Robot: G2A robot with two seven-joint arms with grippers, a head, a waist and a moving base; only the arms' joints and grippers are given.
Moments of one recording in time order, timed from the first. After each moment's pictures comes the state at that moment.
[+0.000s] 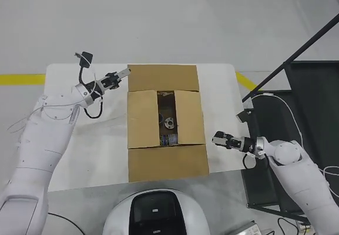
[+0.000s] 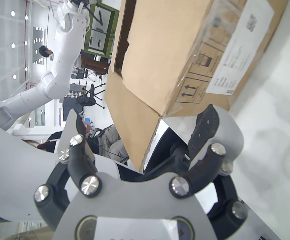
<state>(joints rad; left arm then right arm) 0.71 -1.22 -1.11 -1.01 0.02 -0.36 -0.71 -1.42 -0.87 1.39 -1.38 0.26 -0.63 0.99</state>
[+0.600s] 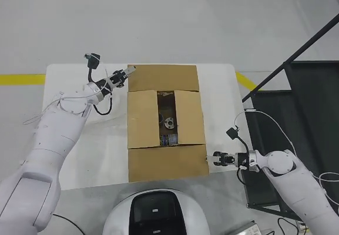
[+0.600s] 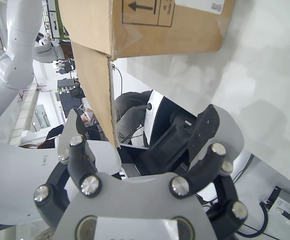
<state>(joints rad) 0.51 -1.35 -0.93 -0.58 -0.05 -0.47 -0.58 -1.49 -0.87 1.33 -1.40 0.20 -0.51 1.09</state>
